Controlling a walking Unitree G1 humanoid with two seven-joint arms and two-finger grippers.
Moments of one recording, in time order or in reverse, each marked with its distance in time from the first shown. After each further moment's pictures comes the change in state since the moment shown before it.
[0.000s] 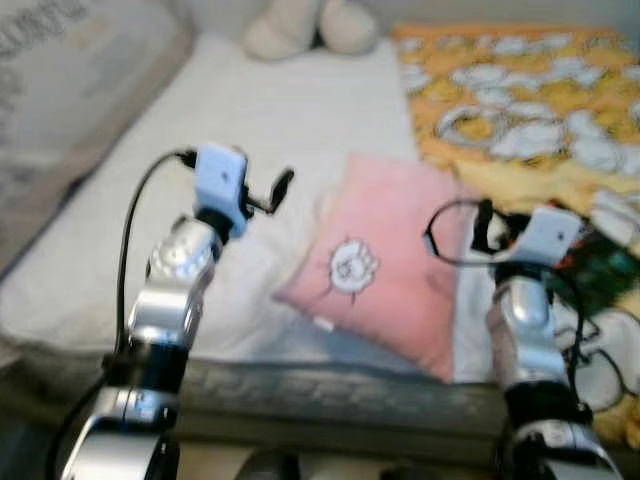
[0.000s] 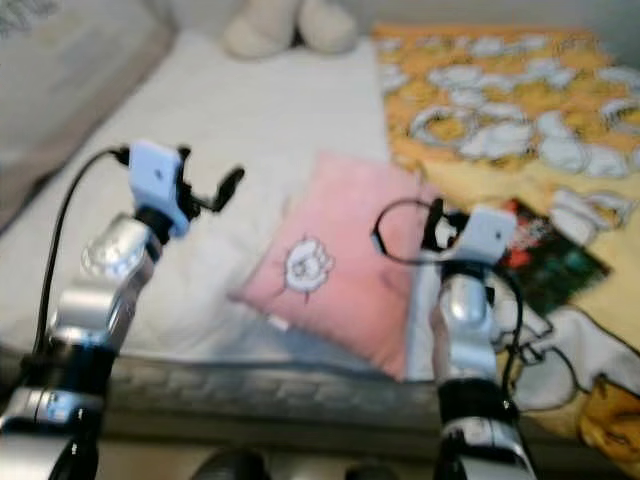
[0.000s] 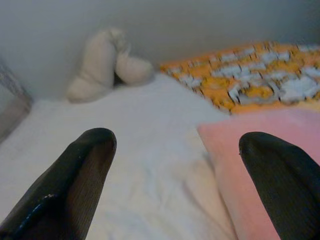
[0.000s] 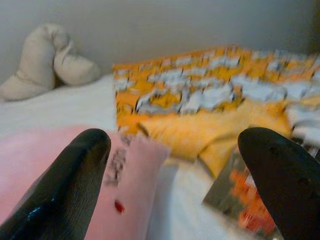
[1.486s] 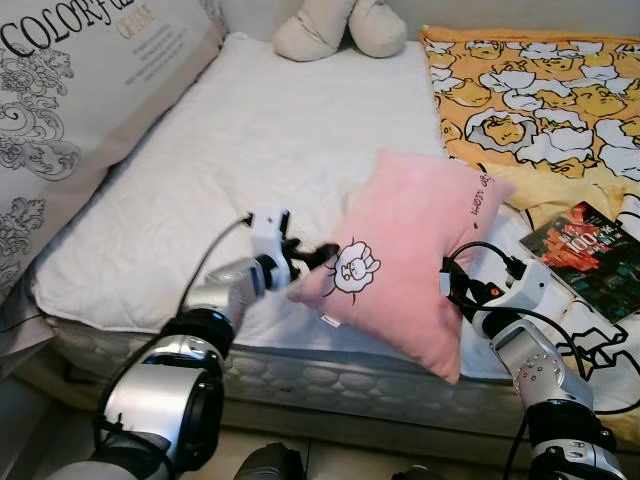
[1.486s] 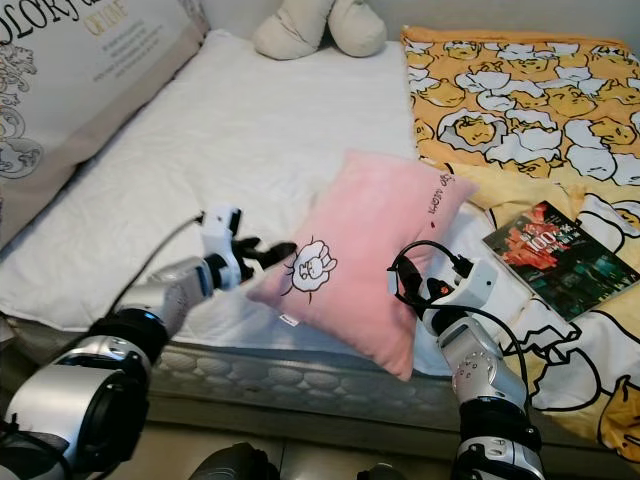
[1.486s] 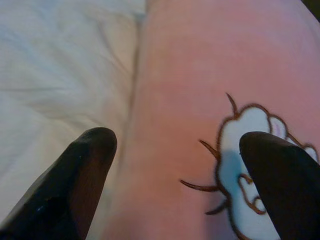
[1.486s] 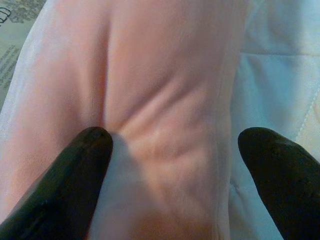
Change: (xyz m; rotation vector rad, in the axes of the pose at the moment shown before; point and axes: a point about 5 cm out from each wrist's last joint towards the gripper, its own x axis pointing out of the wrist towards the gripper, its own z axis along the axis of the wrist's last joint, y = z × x) left arm 0.015 -0.053 -0.089 -0.526 0.444 -0.240; right arm -0.031 -0.011 -0.060 0.516 0.544 0.289
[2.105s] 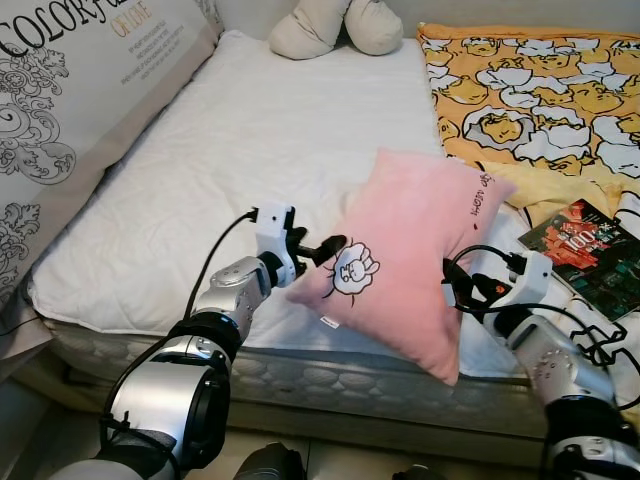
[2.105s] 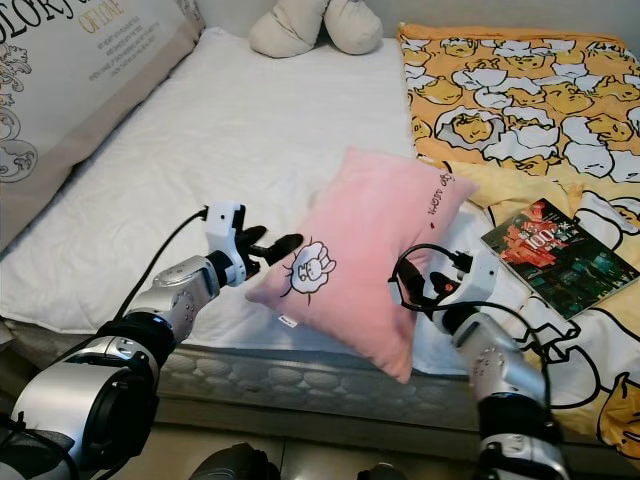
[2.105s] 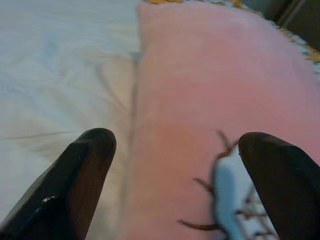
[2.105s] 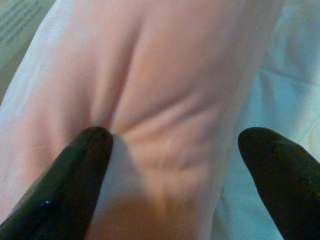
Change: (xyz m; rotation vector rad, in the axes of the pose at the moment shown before) left arm 0.000 0.000 0.008 0.106 -0.132 0.020; right arm -0.005 -0.007 0.019 -0.216 0.072 0.086
